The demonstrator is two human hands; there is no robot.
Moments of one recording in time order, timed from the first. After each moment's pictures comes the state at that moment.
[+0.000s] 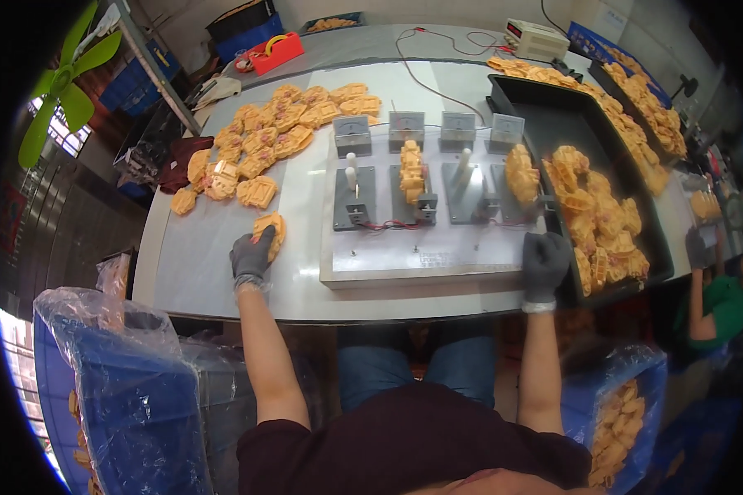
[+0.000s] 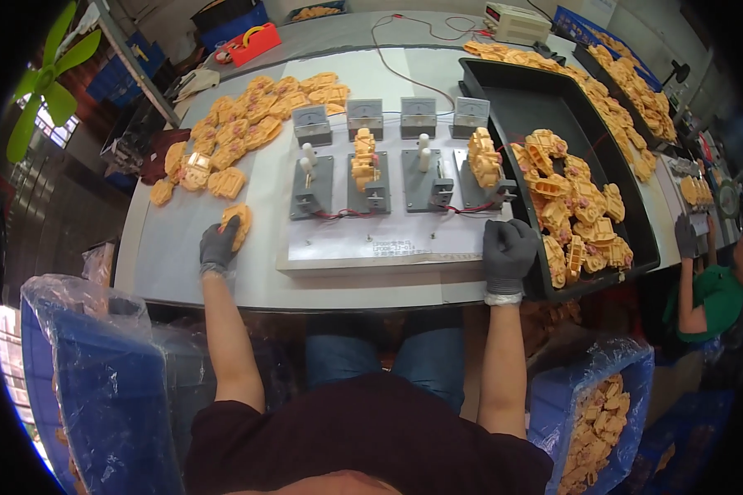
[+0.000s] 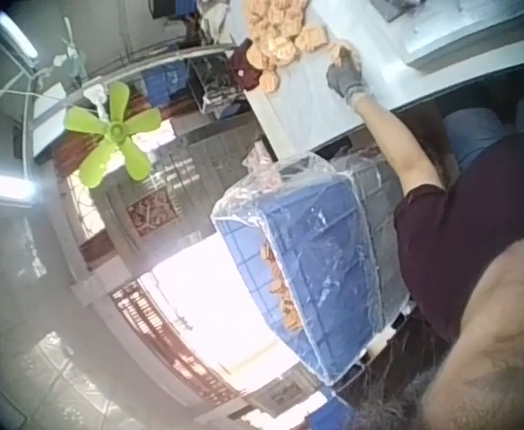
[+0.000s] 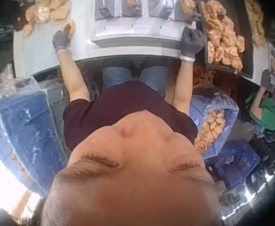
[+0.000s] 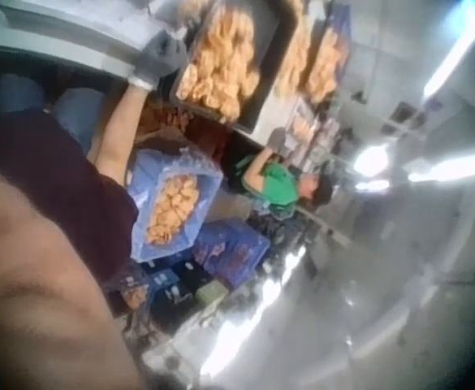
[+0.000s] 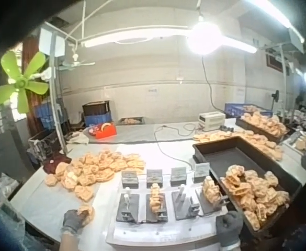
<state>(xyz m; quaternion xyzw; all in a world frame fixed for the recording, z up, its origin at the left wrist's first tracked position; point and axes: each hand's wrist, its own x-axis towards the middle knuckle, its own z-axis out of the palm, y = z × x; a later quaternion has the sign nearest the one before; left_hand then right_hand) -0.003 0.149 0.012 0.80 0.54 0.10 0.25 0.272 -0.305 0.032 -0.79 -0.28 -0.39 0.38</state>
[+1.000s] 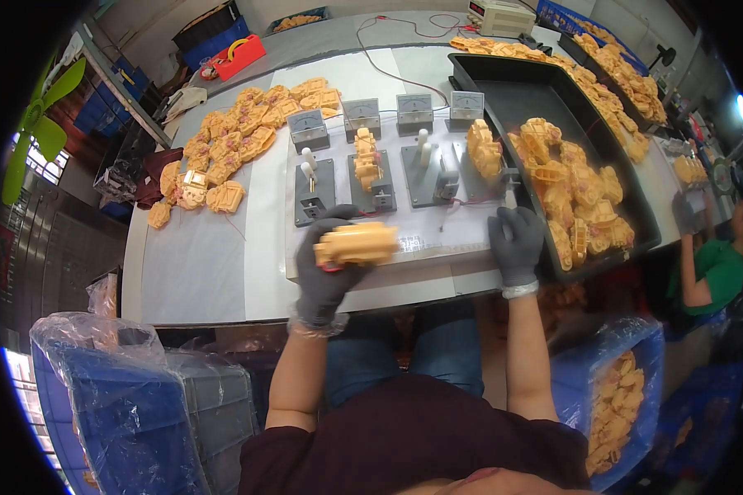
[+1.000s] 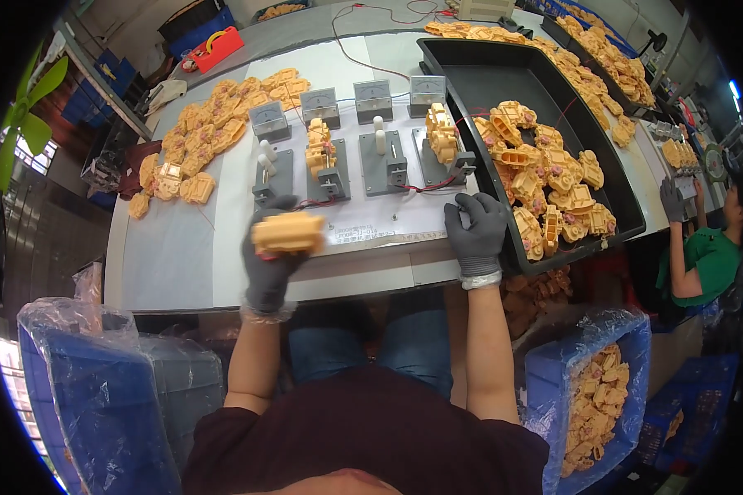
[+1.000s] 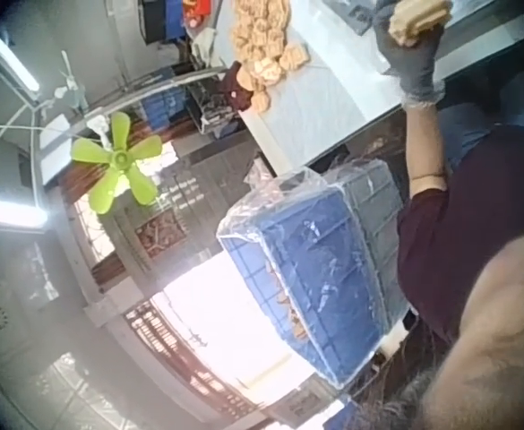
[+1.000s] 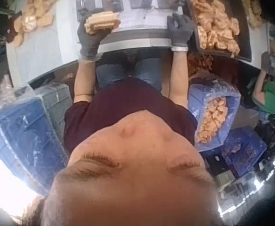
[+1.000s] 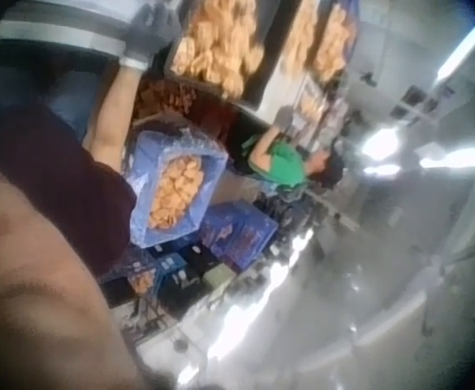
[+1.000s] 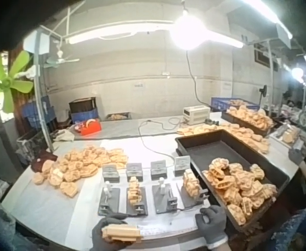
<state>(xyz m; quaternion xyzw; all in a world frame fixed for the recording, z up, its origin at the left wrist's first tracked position) 0.082 -0.075 0.088 0.75 0.01 0.39 0.54 0.272 -0.318 0.030 -0.81 -0.30 -0.35 0.35</state>
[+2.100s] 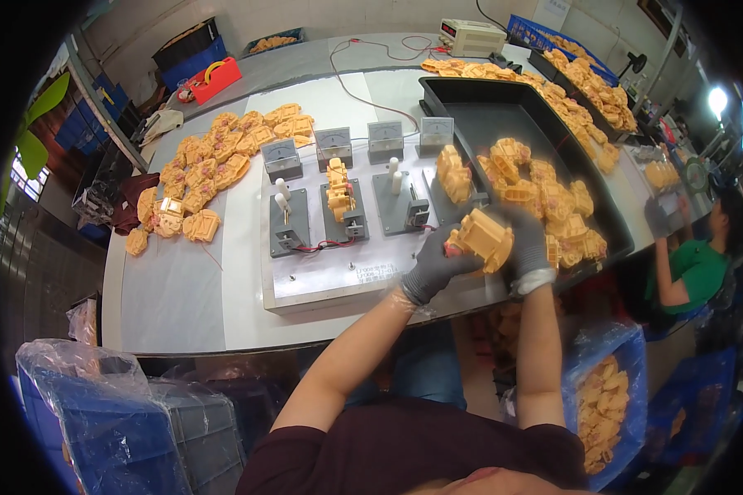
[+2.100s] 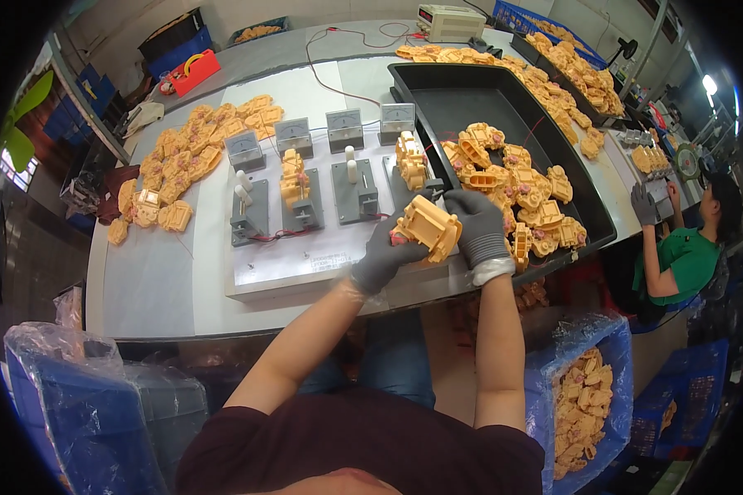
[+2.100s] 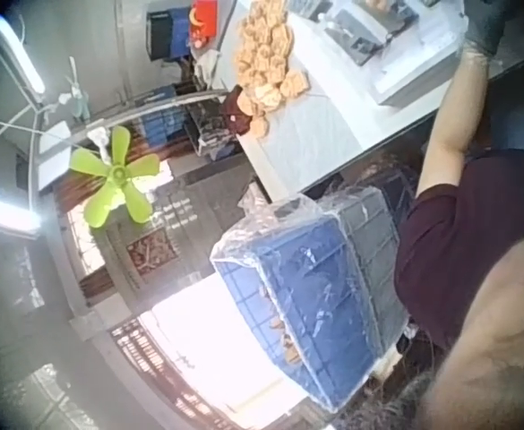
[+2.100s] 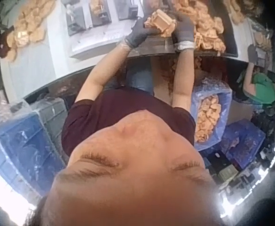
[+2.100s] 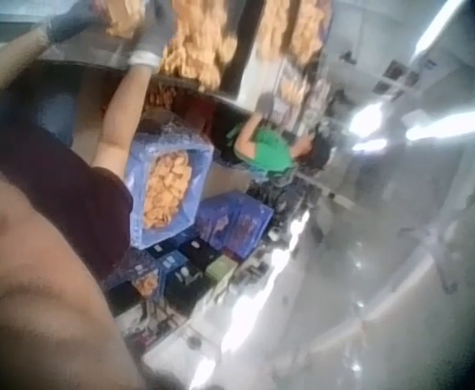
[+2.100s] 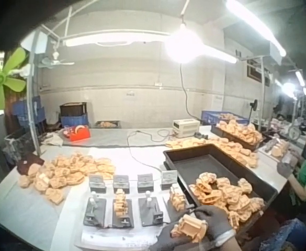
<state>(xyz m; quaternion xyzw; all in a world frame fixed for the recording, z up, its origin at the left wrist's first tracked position) 0.214 -0.182 0.062 0.55 -0.07 -0.01 0.83 0.312 -0.343 0.084 -0.81 -0.19 -0.01 0.55</state>
